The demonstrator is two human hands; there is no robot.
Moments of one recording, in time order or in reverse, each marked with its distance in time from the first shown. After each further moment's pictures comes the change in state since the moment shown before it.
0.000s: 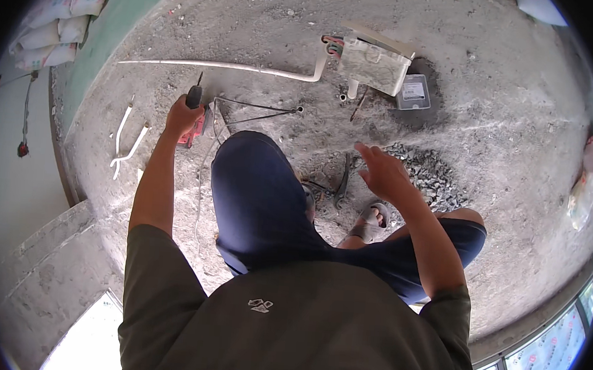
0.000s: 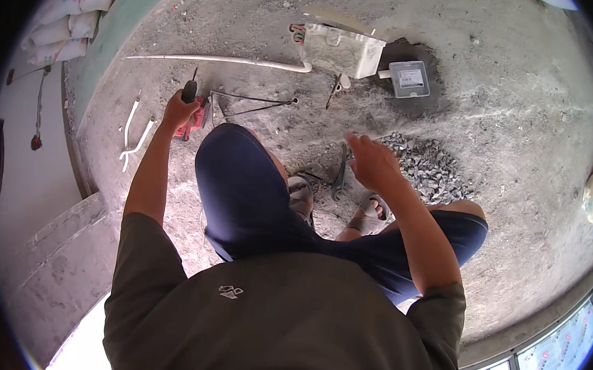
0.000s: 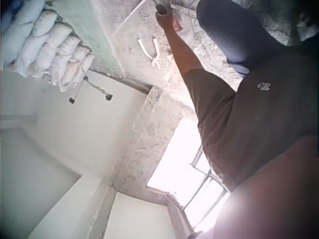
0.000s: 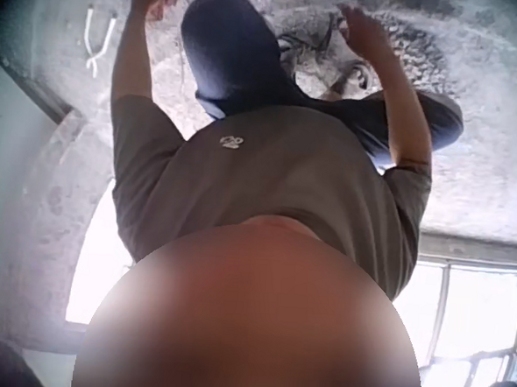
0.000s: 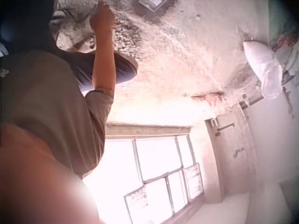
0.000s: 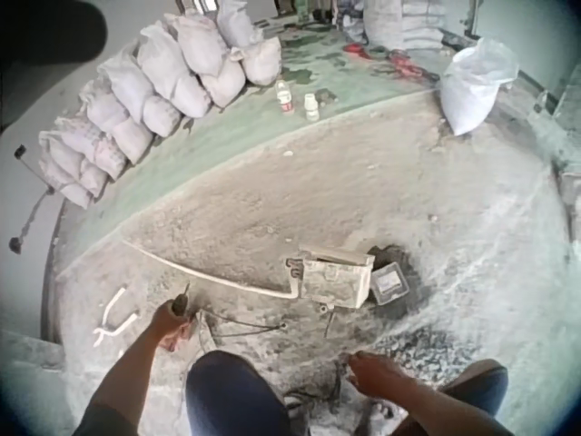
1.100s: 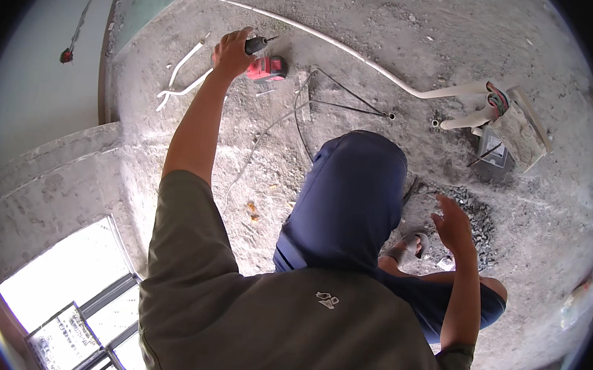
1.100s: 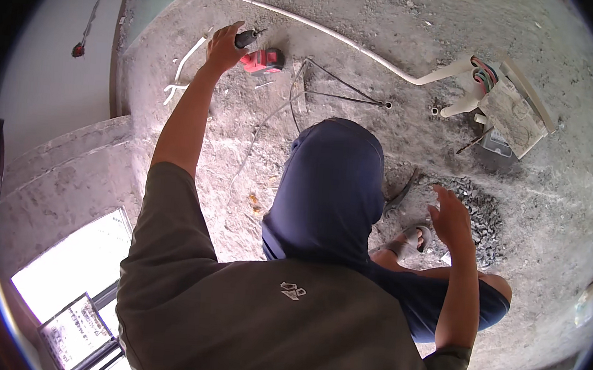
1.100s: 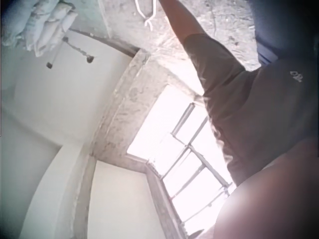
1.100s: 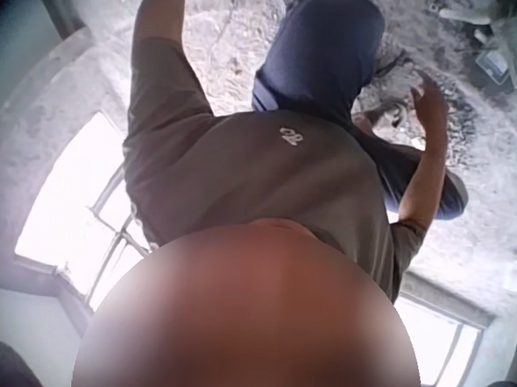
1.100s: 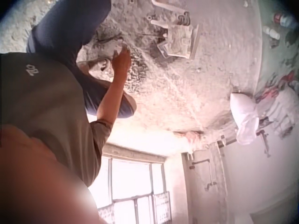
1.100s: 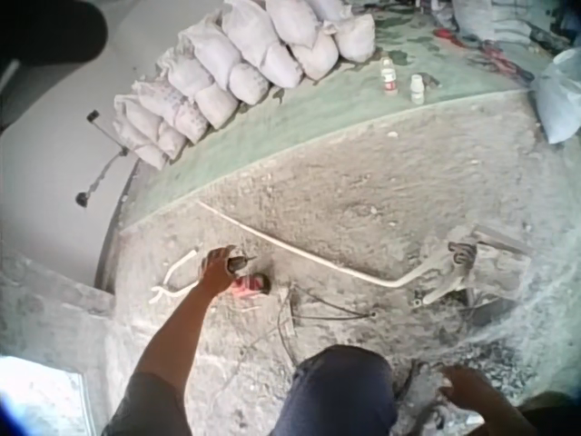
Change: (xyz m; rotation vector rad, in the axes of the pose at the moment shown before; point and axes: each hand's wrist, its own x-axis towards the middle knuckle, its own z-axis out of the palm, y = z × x) left_hand 0.023 -0.073 -0.054 0.399 0.309 0.120; right_hand -0.012 0.012 0.013 -0.049 -0.143 0.043
